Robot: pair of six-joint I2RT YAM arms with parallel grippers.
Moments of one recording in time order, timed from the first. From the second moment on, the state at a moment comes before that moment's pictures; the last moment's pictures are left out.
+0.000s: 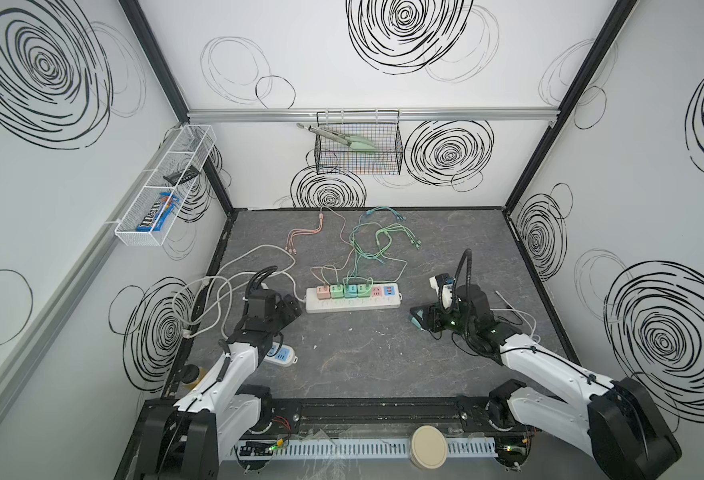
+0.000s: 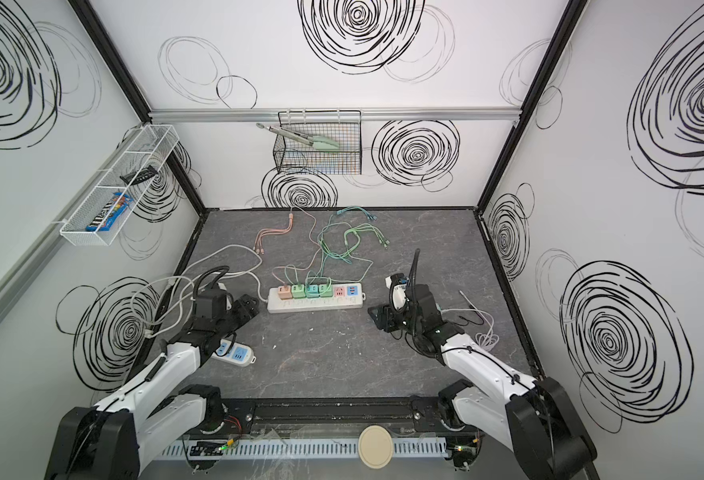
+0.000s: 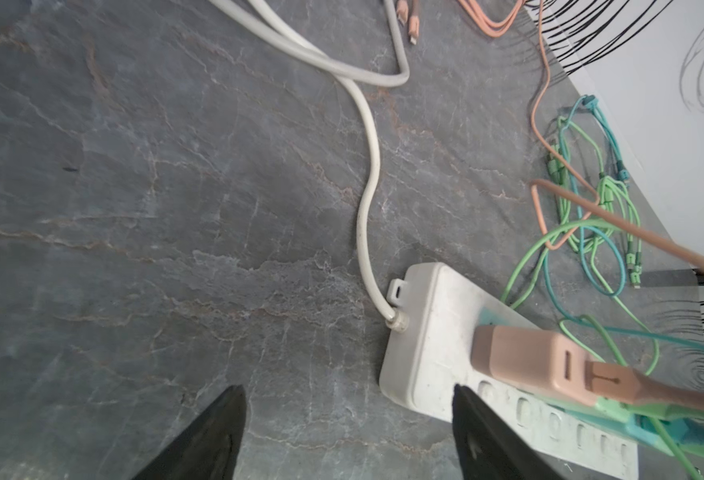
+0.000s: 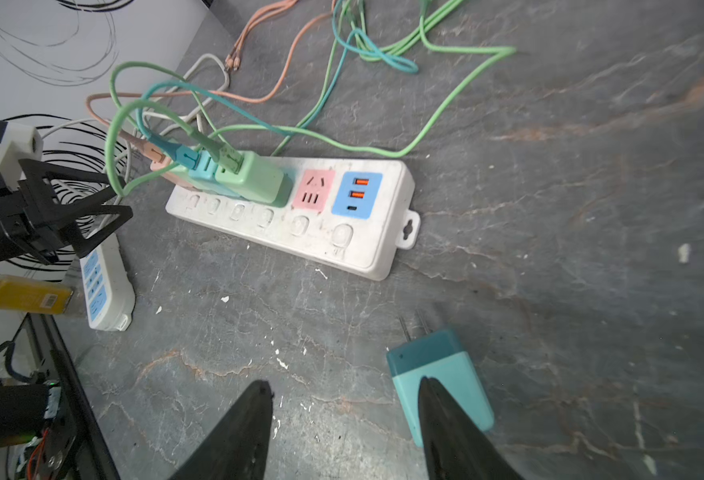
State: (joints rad) left arm -0.06 1.03 0.34 -0.10 0.08 -0.74; right arm 0.47 1.10 0.39 0.05 -0.34 0.42
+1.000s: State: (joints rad) left arm -0.16 1.37 0.39 0.17 0.23 -0.73; right arm 0.45 1.69 0.70 0.16 -0.45 0.53
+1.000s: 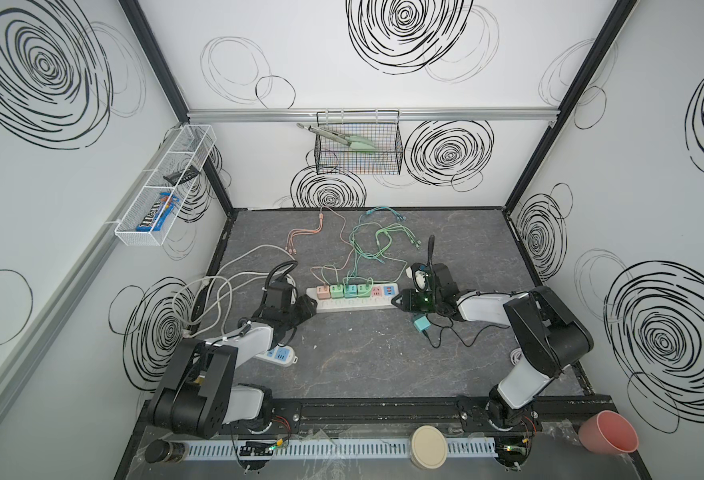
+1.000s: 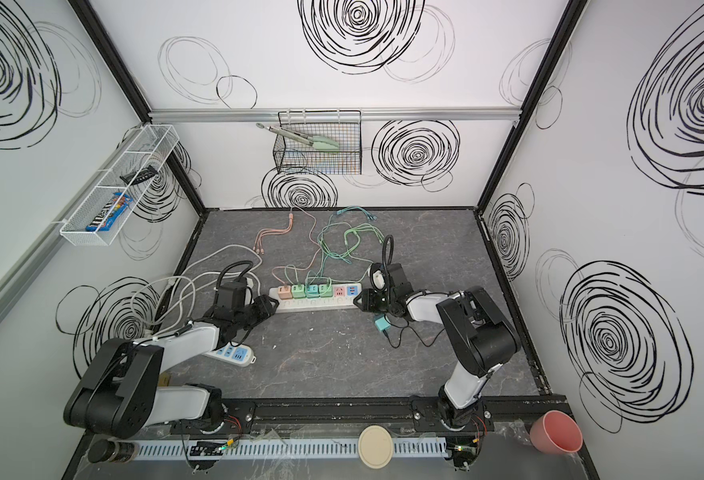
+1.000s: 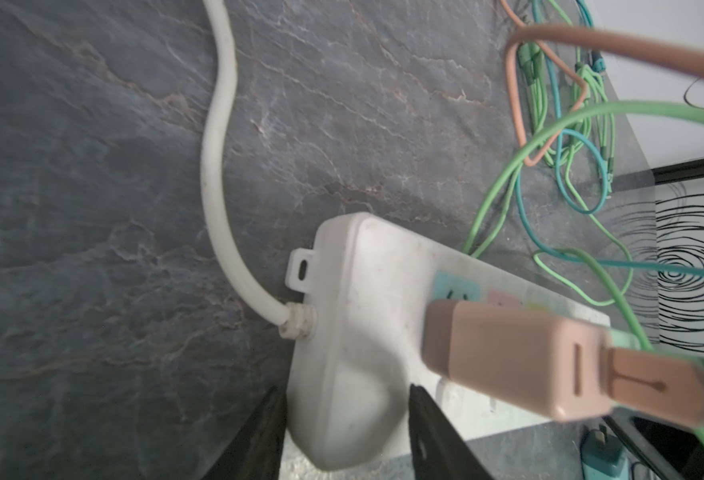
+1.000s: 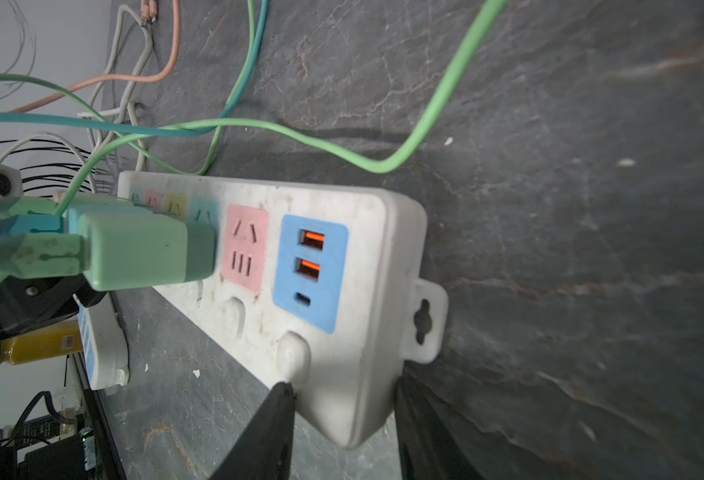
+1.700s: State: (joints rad) left arm -0.23 1.82 0.86 0.20 0.18 -0.66; right arm 0.27 1.93 0.97 0.19 -0.49 0.49
